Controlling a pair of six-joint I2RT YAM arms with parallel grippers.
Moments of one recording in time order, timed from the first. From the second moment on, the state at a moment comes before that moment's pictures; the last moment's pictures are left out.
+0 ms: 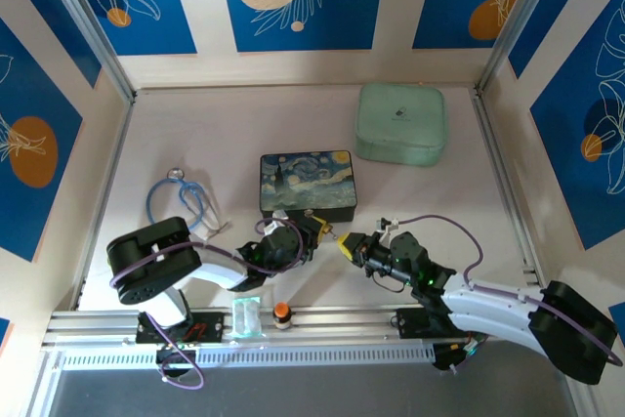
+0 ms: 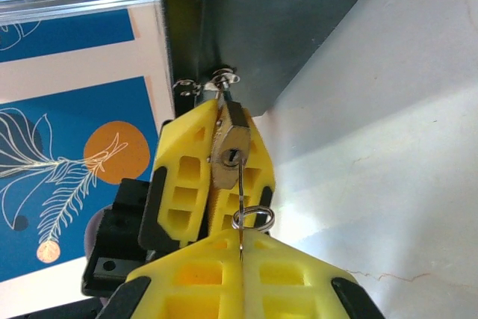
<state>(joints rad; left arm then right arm) -1.11 1.64 0.44 0.84 -0.31 -1.92 0.87 0.85 0.02 0.54 -0.08 1.65</state>
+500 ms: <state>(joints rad) -1.11 1.64 0.44 0.83 -0.31 -1.92 0.89 0.80 0.02 0.49 -0.05 1.64</state>
